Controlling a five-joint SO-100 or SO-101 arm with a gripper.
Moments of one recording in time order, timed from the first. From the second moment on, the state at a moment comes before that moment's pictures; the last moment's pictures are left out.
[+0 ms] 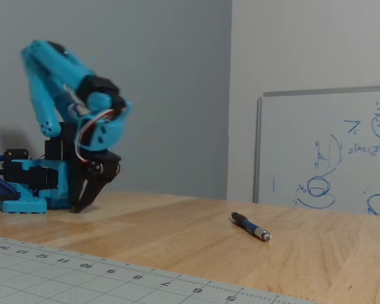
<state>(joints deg) 1.1 136.9 165.1 66.1 -4.7</state>
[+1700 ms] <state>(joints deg) 1.2 127.6 139.4 17.3 -4.7</state>
